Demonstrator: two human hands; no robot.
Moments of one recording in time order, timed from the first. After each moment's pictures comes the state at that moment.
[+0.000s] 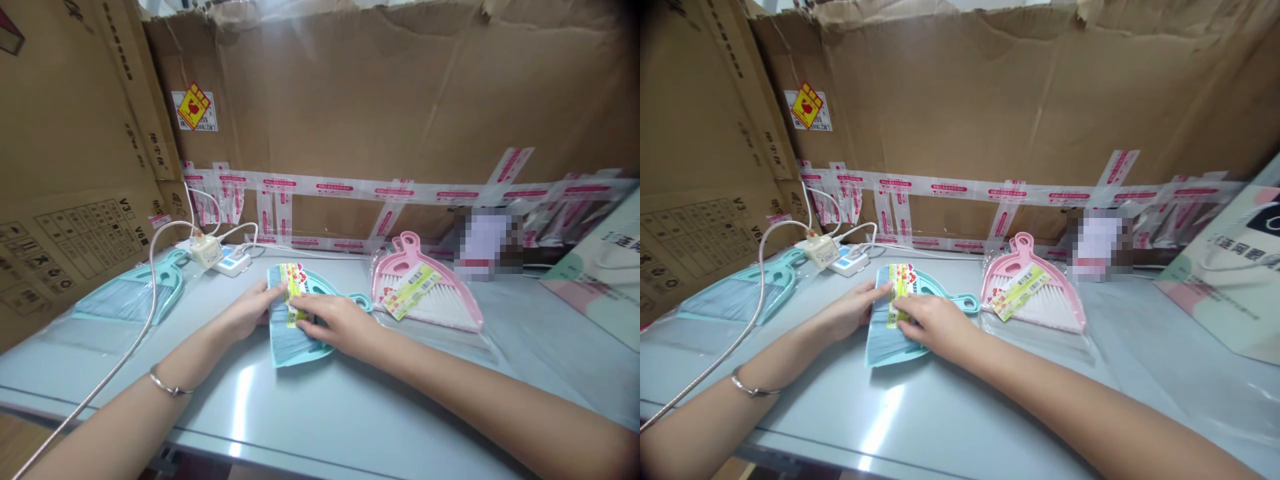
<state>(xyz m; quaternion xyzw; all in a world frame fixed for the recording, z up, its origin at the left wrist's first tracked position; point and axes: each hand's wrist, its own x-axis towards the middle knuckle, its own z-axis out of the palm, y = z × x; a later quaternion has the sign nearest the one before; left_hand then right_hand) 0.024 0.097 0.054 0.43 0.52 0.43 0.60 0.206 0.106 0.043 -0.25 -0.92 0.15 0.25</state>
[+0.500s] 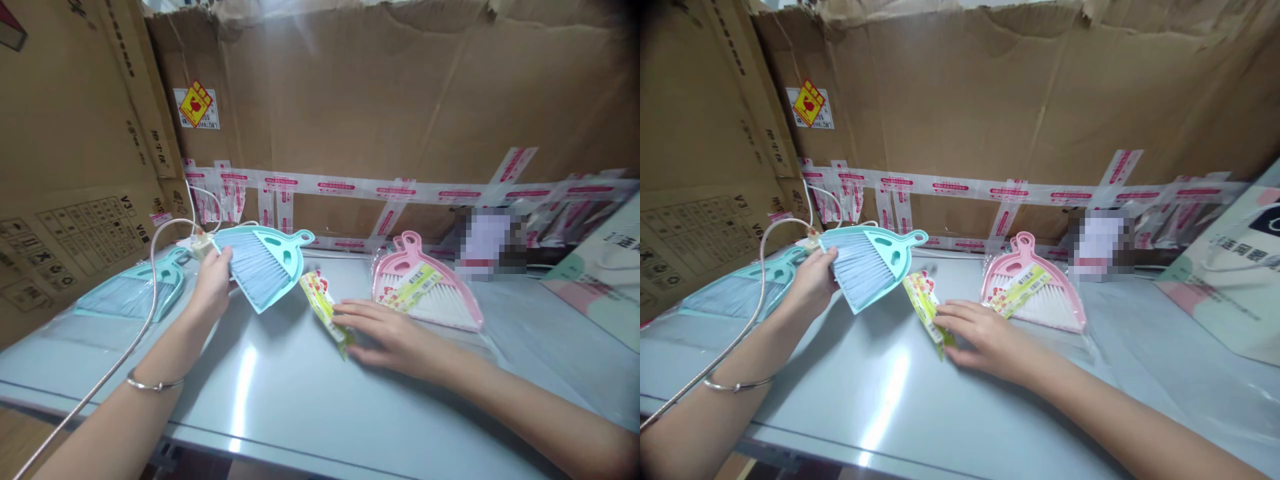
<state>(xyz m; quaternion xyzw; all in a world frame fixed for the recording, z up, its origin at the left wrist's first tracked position) -0.009 0.109 0.085 0.30 0.56 0.67 0.38 0.279 0.089 0.056 -0.26 -0.89 0.20 0.30</state>
